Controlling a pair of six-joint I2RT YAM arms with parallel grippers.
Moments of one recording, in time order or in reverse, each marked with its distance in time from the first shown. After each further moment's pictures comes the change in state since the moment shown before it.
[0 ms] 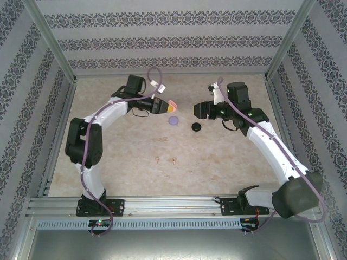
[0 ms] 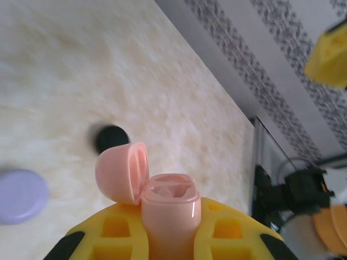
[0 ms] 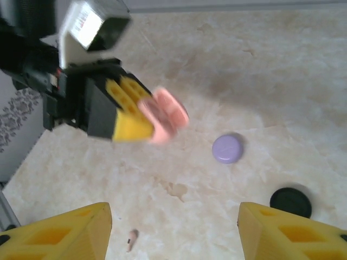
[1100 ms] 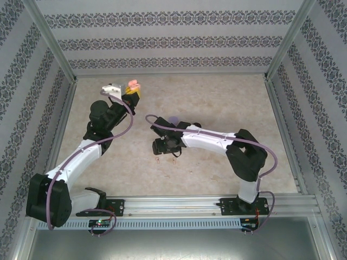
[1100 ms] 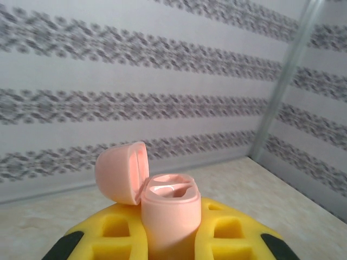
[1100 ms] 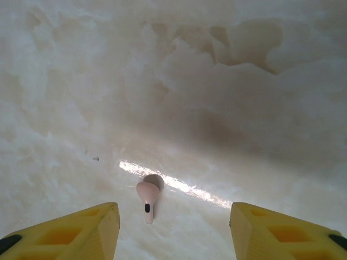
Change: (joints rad) left arm 0.028 -0.670 -0.702 0.877 -0.816 -0.113; right arm 0.624 0.606 0.188 -0.160 0.462 0.466
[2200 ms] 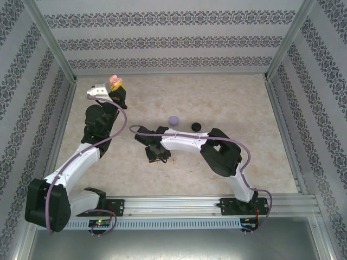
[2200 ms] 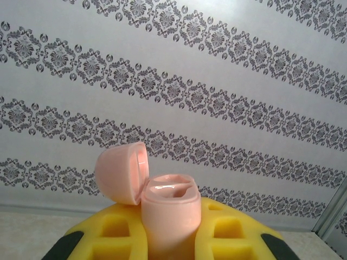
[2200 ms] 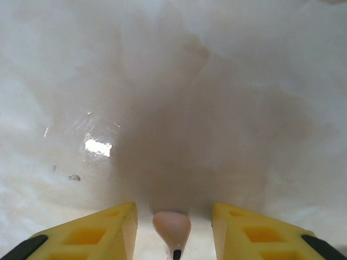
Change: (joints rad) left arm 0.023 -0.040 -0.036 0.087 -0.281 -0.089; right arm 0.097 0.259 0.234 -0.184 0.068 0.071
